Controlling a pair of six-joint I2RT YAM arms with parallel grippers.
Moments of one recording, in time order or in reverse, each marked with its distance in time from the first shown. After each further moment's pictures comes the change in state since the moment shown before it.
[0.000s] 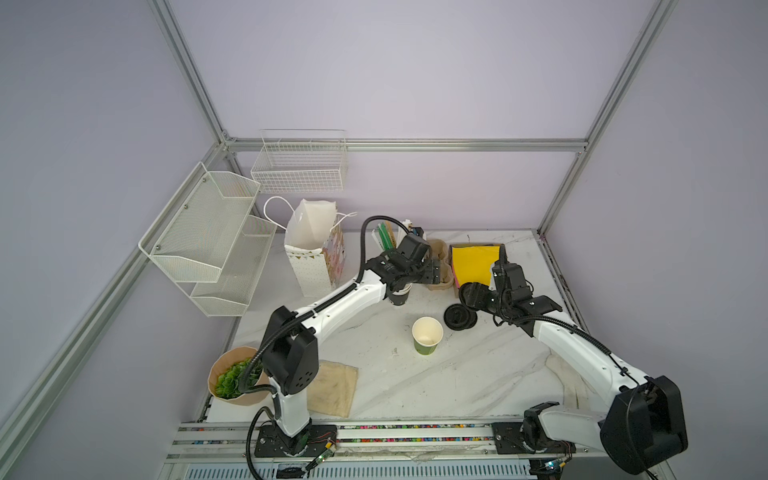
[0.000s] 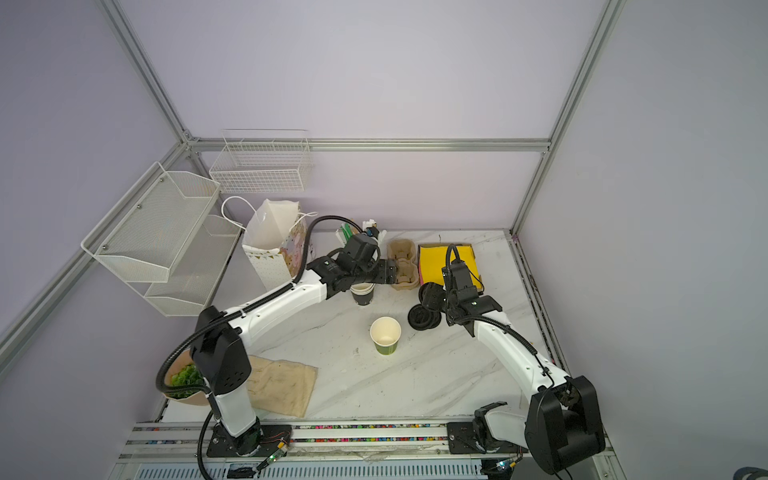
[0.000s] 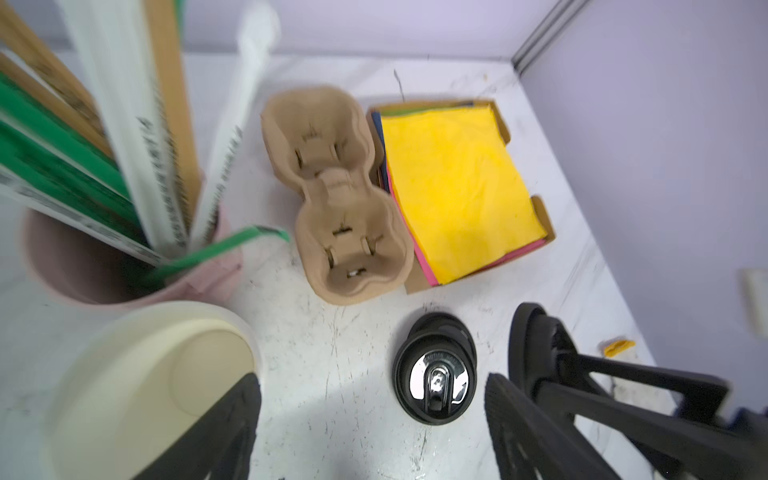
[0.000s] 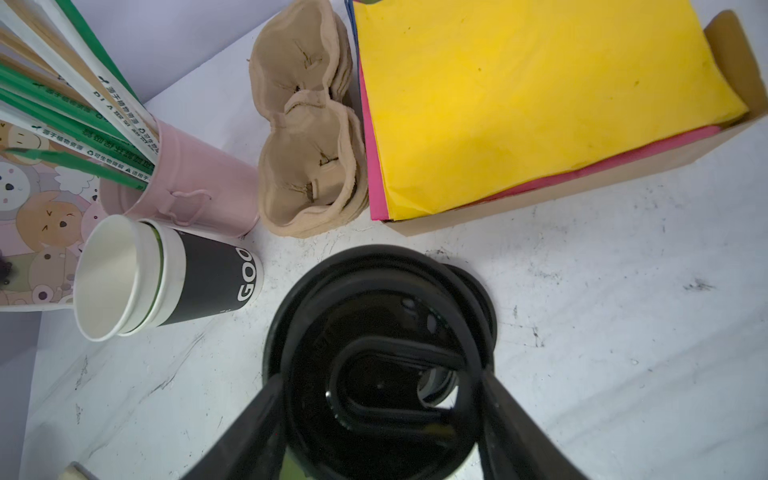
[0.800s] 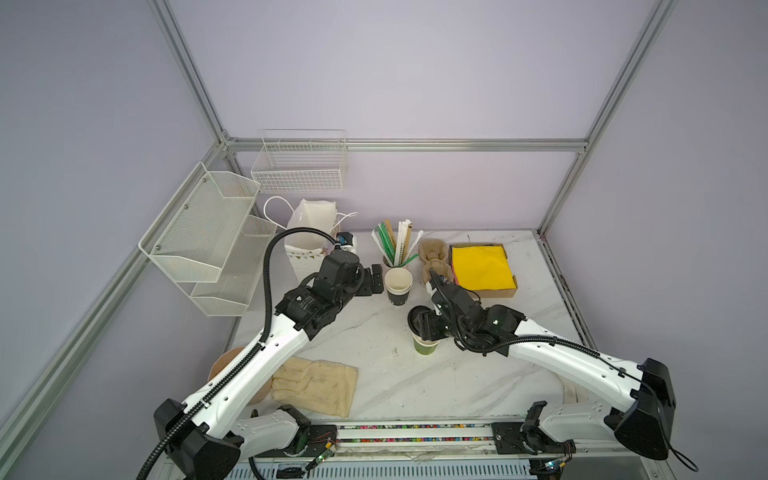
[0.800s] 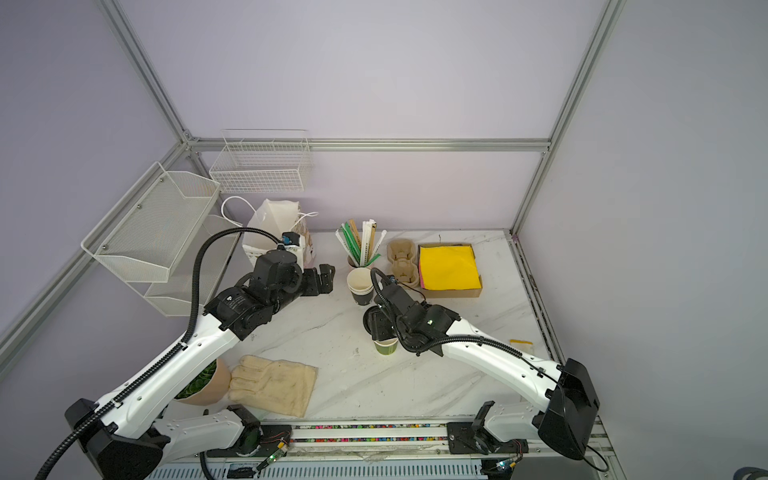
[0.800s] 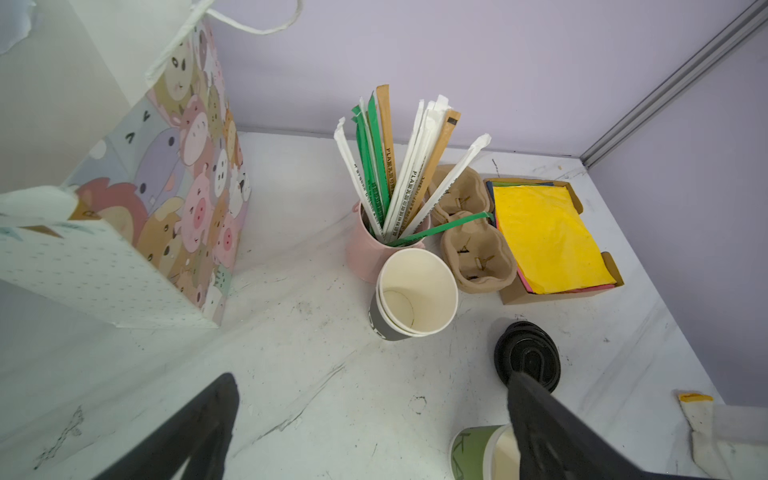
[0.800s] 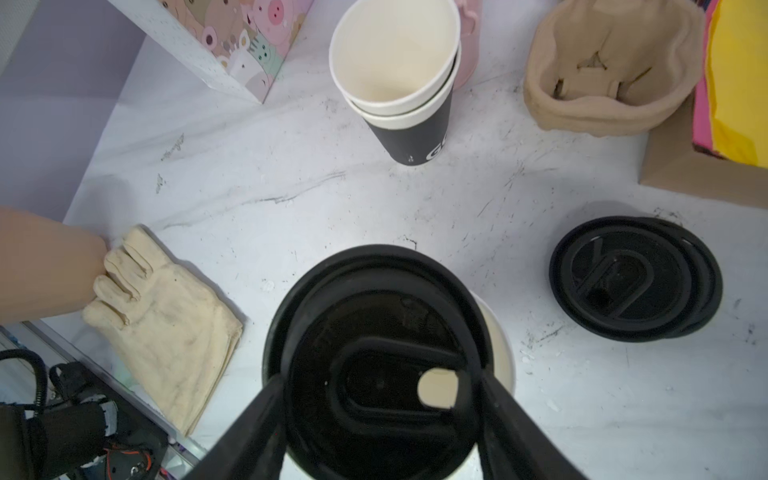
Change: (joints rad) left arm 0.143 -0.602 -0.432 -0.099 -0.172 0.068; right arm 0.595 0.070 0.190 -0.201 0.176 0.003
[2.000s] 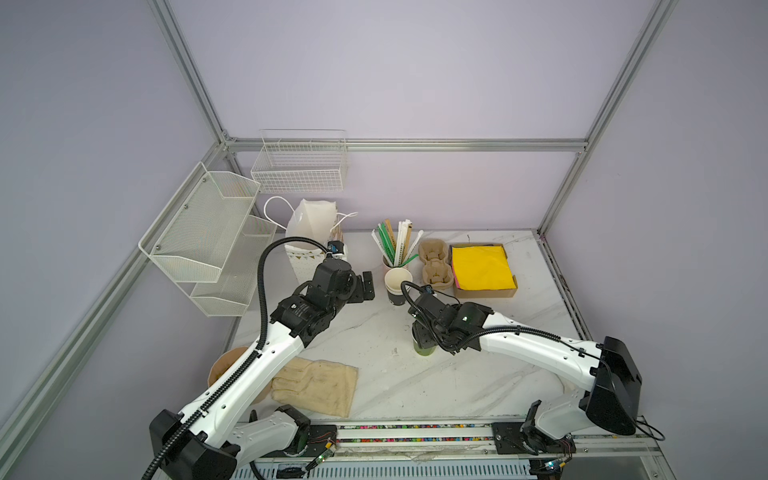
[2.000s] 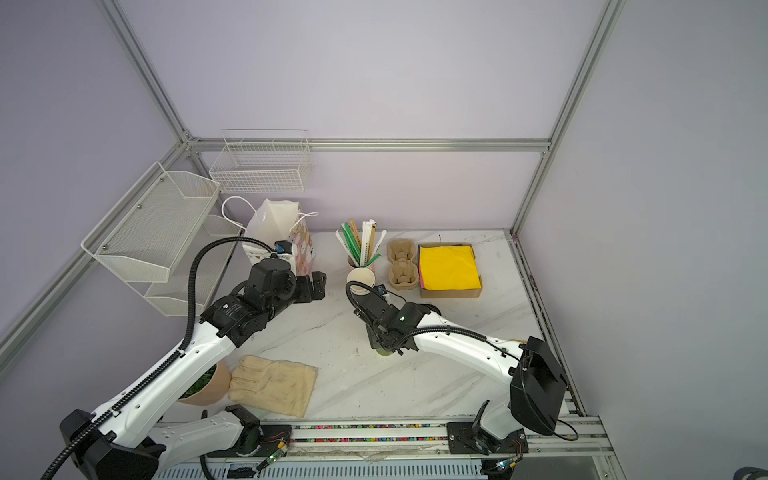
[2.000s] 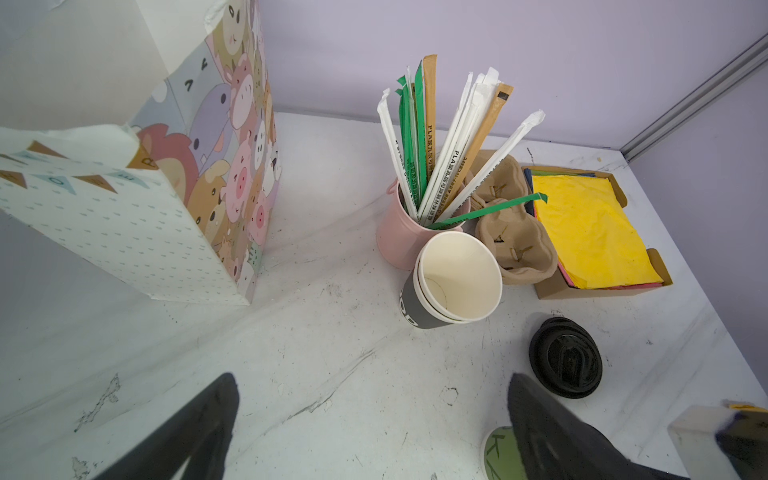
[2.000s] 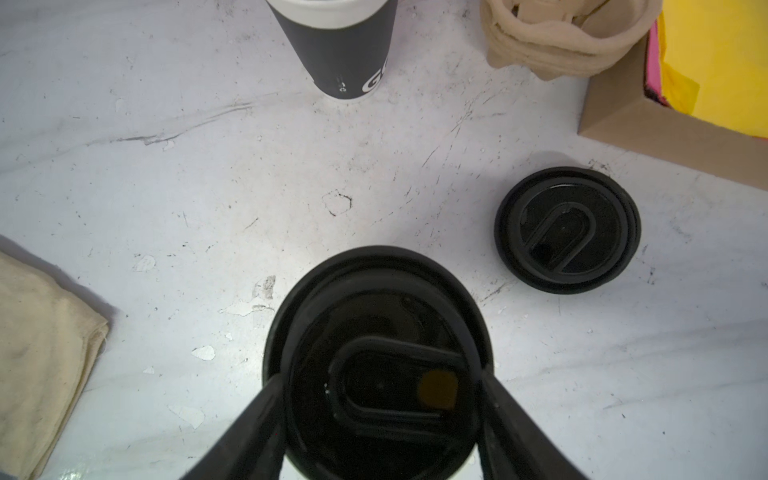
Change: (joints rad) left arm 0.045 -0.038 -0.085 0.015 0.002 0.009; right arm 0.064 0.183 0.097 -0.169 0.158 0.026
